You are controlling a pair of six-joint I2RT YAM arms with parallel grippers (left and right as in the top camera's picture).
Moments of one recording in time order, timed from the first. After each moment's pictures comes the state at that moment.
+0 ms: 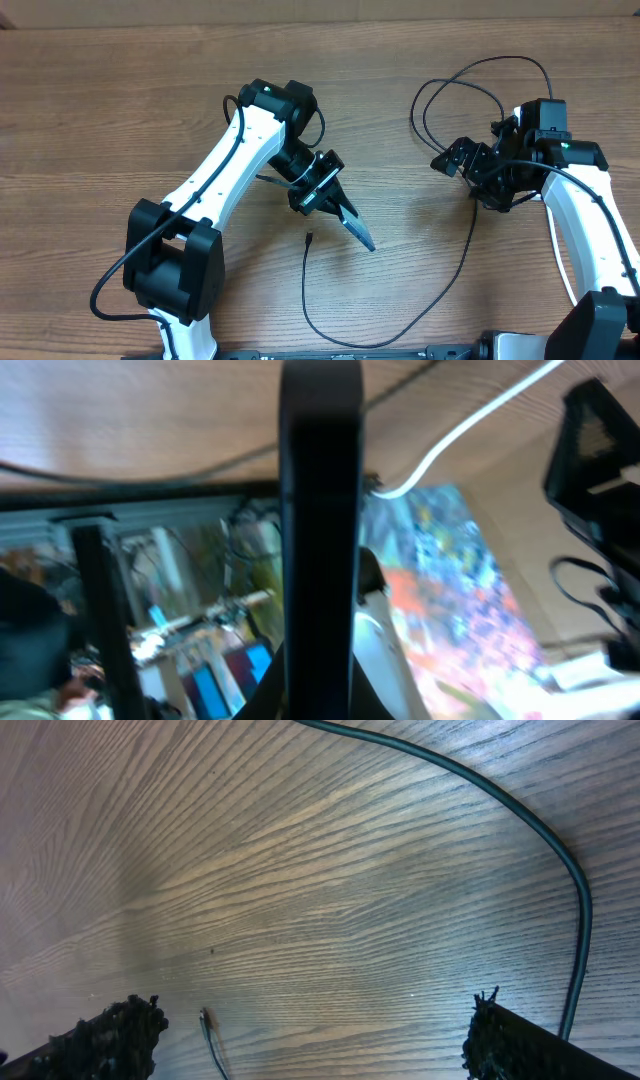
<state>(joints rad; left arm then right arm) -0.44 1.95 1.65 -1.50 0.93 -0.79 -0.11 1.51 1.12 -0.92 -0.46 0.38</state>
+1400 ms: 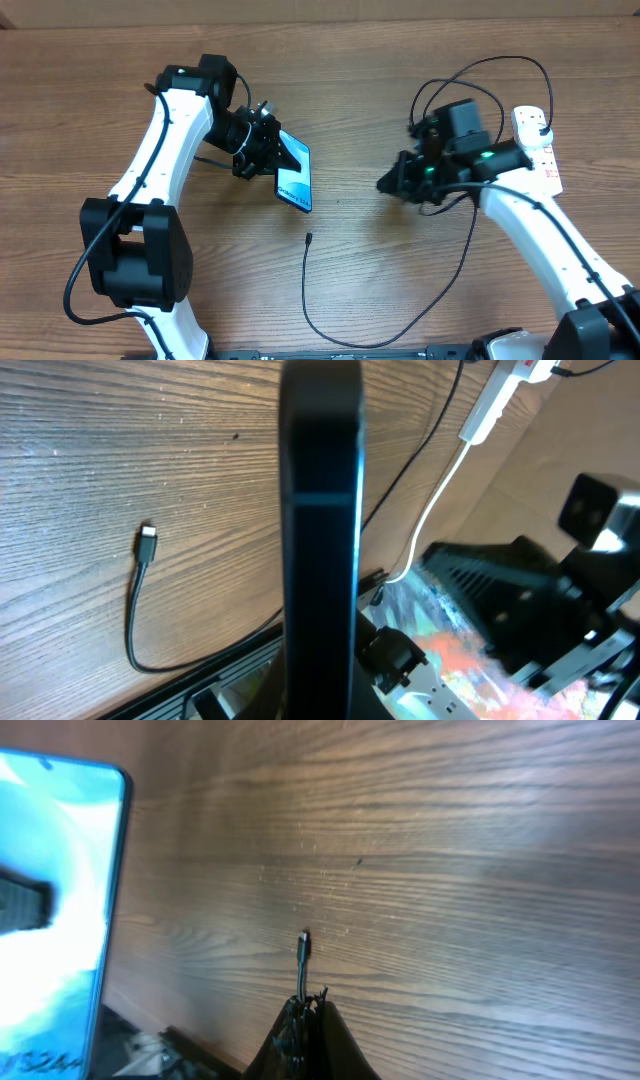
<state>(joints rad) -0.13 1.95 1.65 -1.37 0.84 -0.33 0.32 1.51 1.12 -0.79 -0.52 0.55</state>
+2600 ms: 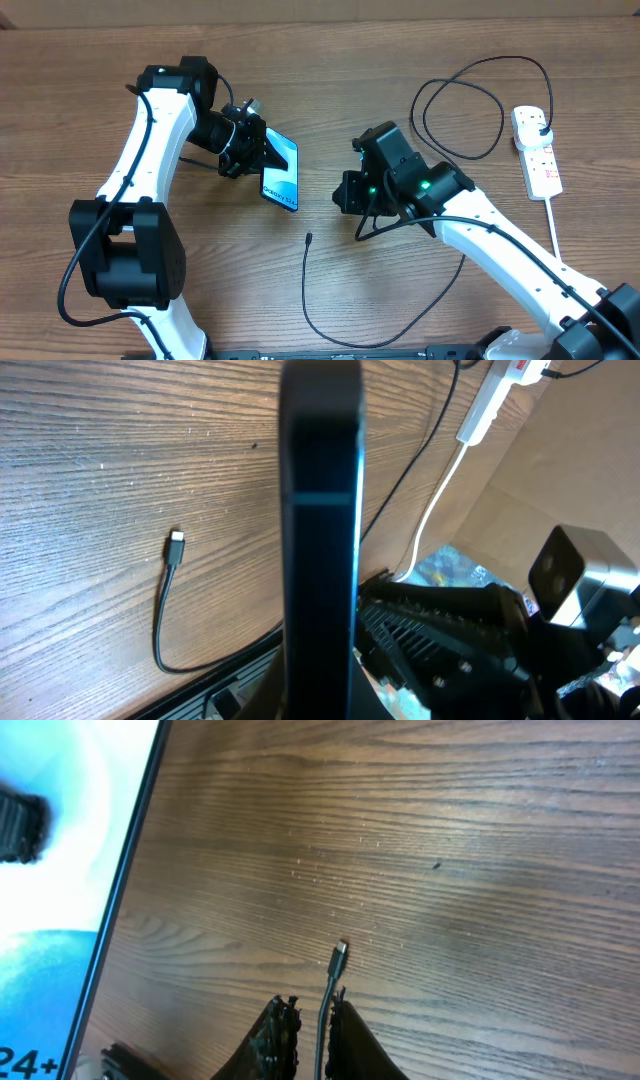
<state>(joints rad) -0.07 1.95 1.65 -1.41 0.84 -0.23 0.60 1.51 1.12 -0.66 -0.29 0.67</state>
